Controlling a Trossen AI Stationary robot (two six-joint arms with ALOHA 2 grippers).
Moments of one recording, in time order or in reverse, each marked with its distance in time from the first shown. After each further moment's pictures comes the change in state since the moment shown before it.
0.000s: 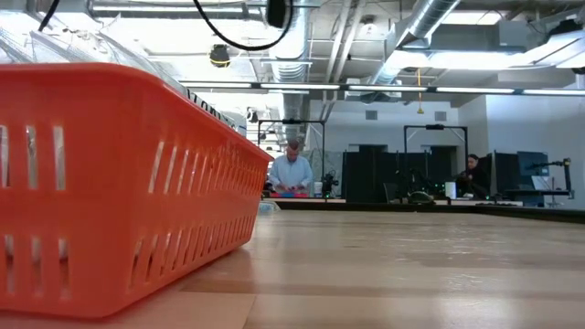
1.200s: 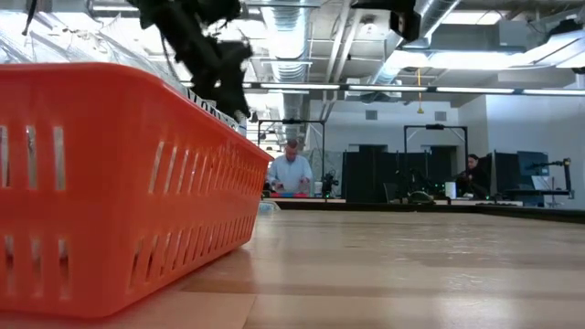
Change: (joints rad) left arm 0.550 -0.244 -0.127 -0.955 0.303 0.581; right arm -0.752 -0.061 -0.002 0.290 -0.494 -0.406
